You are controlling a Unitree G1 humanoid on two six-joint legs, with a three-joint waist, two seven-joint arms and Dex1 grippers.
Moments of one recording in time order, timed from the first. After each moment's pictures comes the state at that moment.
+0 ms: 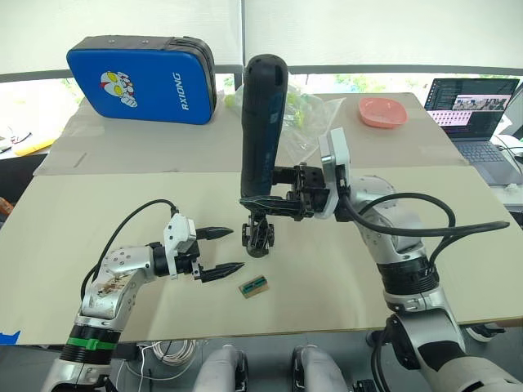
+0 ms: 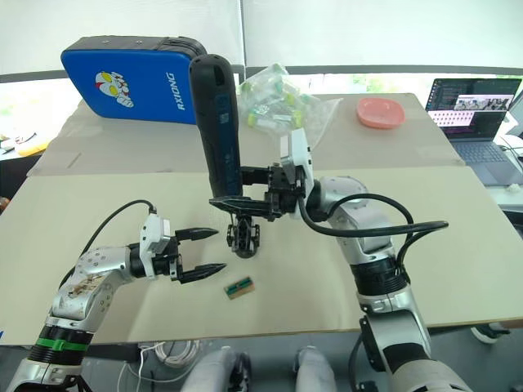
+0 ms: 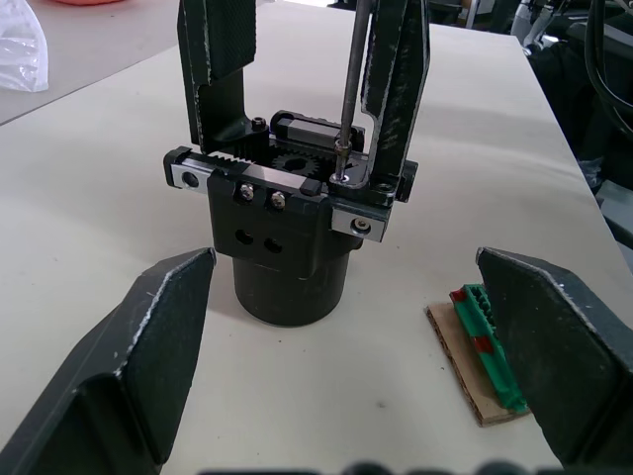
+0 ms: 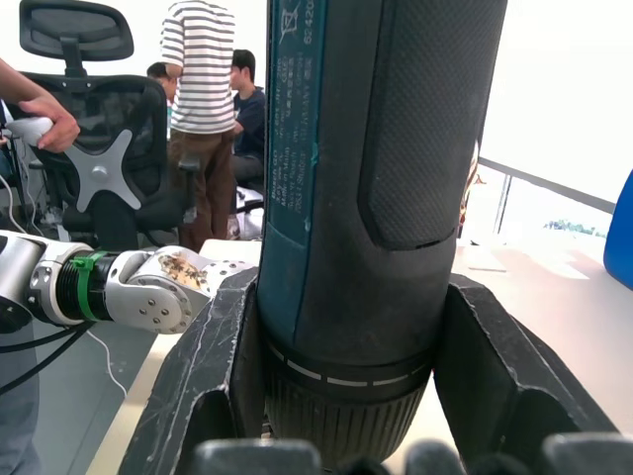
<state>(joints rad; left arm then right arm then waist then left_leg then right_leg) -0.23 0.58 -0.02 -0.04 -0.43 0.20 -1.15 -0.74 -0.31 0.11 -0.02 0.55 0.35 1.15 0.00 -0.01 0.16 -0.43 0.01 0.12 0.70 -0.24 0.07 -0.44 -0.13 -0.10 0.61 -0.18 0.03</state>
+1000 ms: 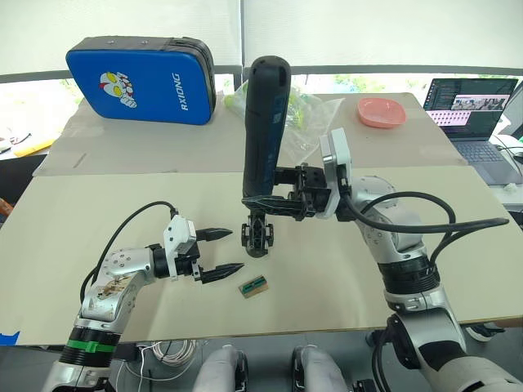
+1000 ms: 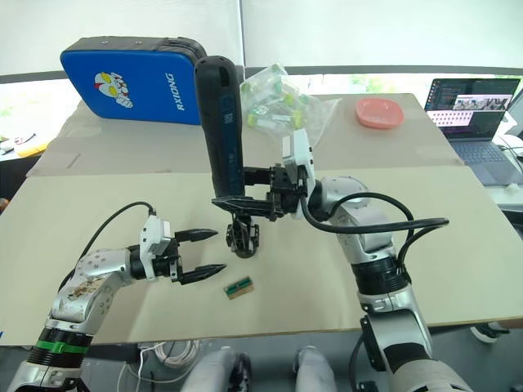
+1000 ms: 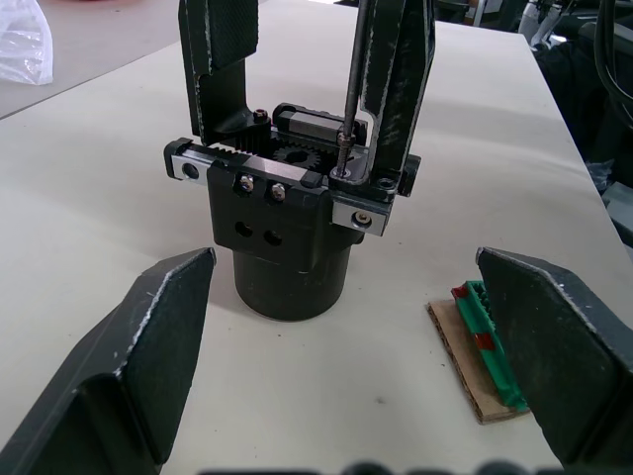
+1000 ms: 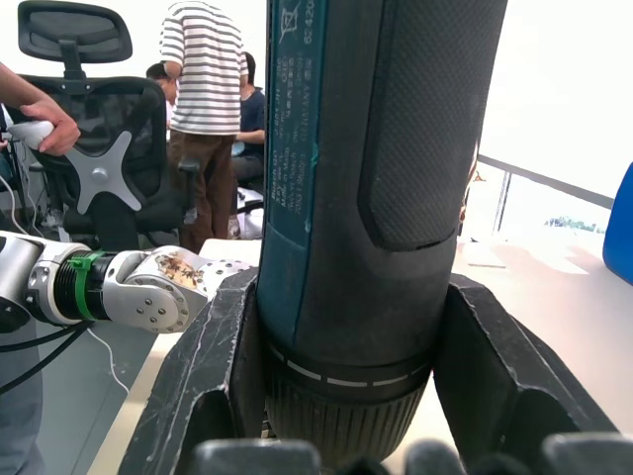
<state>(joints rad) -0.22 0.58 -0.02 -0.05 -0.43 0.20 -1.13 -0.74 -0.32 0.11 -0.01 0.56 0.35 1.17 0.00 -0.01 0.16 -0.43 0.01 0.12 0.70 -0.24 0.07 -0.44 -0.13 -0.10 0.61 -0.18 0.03</state>
